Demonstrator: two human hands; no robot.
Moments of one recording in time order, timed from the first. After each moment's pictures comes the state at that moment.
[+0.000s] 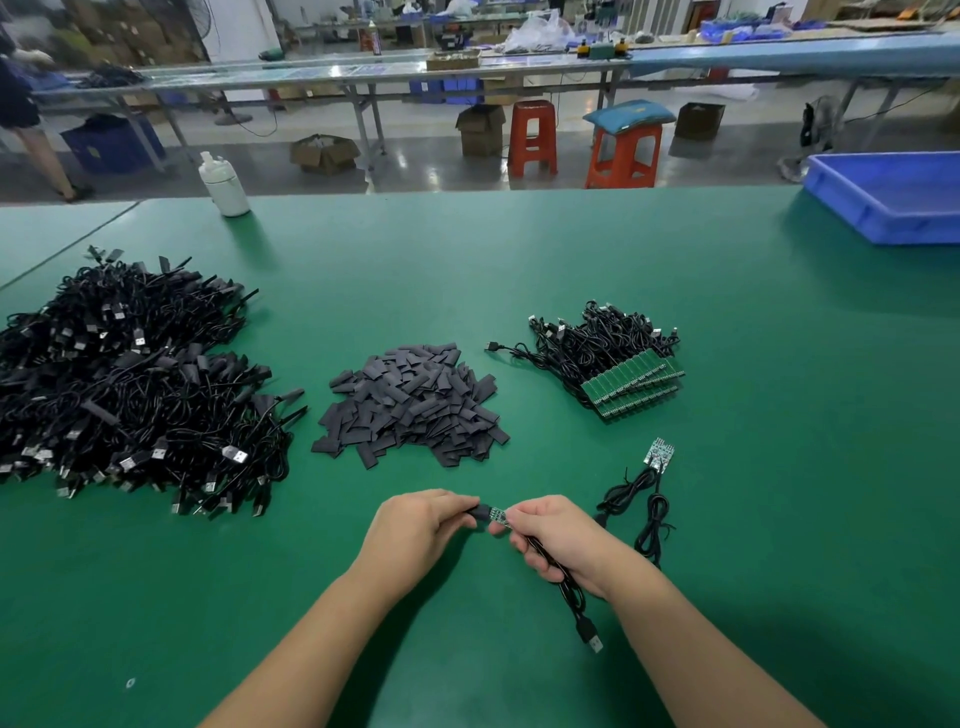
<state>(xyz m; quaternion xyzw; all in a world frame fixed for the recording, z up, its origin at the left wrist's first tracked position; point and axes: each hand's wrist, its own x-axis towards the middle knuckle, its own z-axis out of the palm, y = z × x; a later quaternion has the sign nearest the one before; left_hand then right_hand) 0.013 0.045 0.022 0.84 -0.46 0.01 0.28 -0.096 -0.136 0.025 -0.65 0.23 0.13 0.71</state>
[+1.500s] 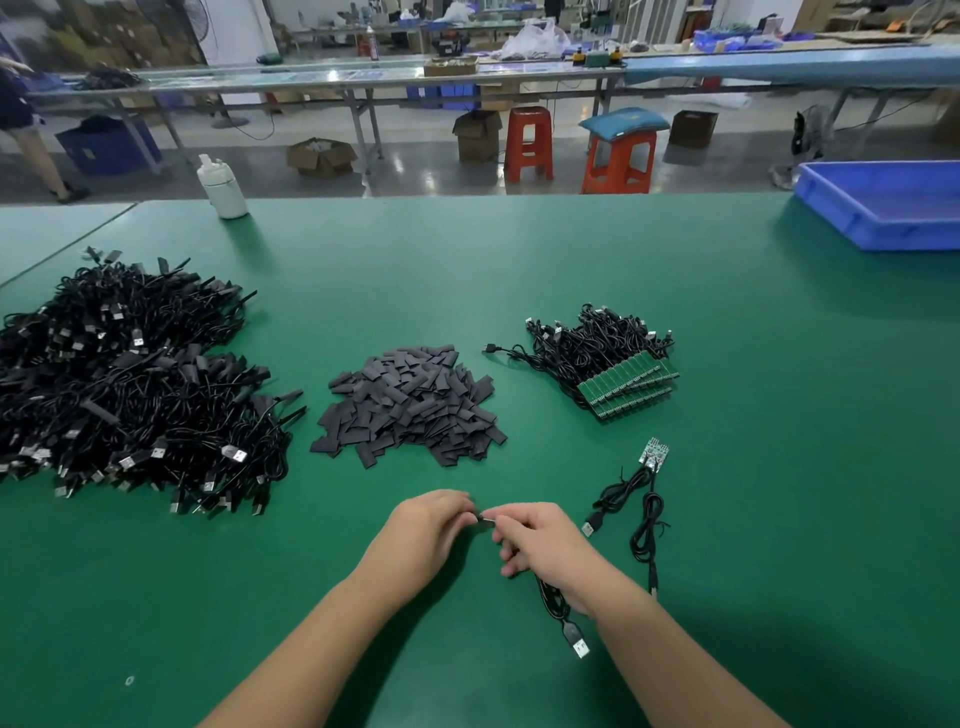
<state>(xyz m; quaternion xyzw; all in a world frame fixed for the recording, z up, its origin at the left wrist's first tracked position) 0.001 0.044 0.027 0.84 -0.45 -0.03 0.31 -0.101 -0.111 0.025 -0.68 0.25 0.05 0.69</state>
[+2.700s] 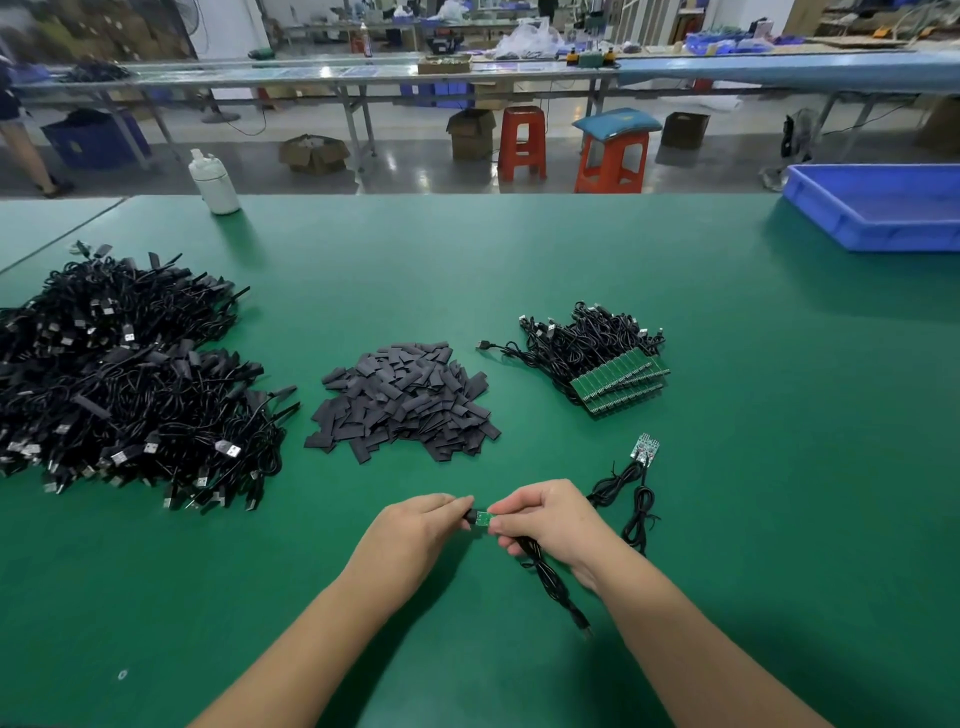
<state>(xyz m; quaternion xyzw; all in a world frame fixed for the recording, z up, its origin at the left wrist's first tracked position) -0.010 0.057 0.038 0.80 -0.53 0.04 0.27 -0.108 -0.128 0.047 -0.66 0.26 0.05 0.71</state>
